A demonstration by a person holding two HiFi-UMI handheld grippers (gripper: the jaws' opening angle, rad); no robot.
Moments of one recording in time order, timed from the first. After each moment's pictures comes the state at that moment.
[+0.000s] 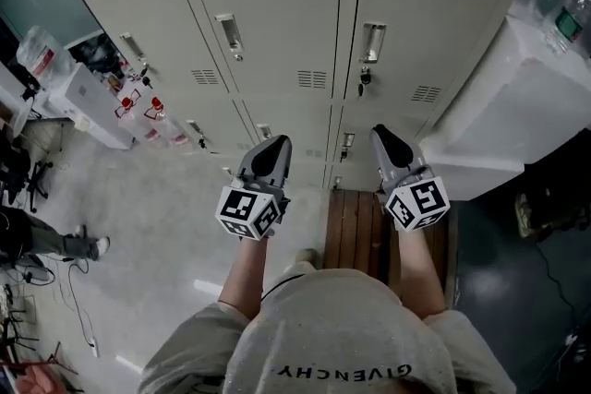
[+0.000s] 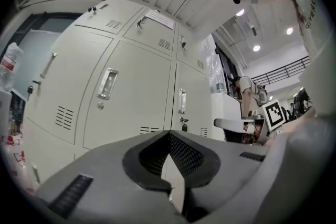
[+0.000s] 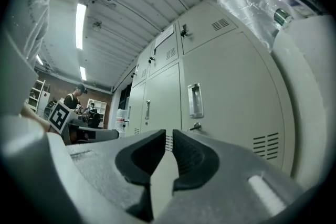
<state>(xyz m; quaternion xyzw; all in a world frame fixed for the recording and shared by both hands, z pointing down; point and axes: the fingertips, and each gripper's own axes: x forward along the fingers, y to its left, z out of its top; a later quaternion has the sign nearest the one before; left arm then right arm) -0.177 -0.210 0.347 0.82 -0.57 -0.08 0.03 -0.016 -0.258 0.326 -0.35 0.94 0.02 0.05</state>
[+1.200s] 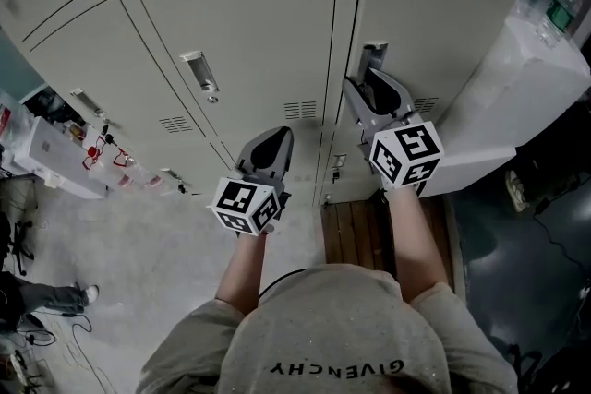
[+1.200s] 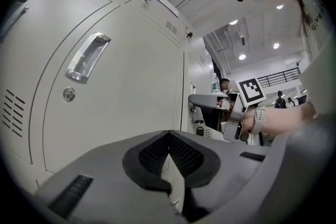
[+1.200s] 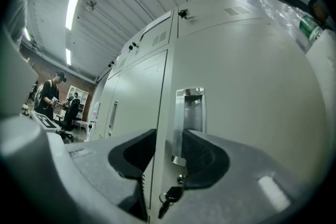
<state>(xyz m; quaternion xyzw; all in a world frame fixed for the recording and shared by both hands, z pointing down) -0.192 -0.329 0.347 0.88 -0.47 -0.08 0.04 -0.084 -0.390 0.259 -0.44 0.90 0.06 0.03</state>
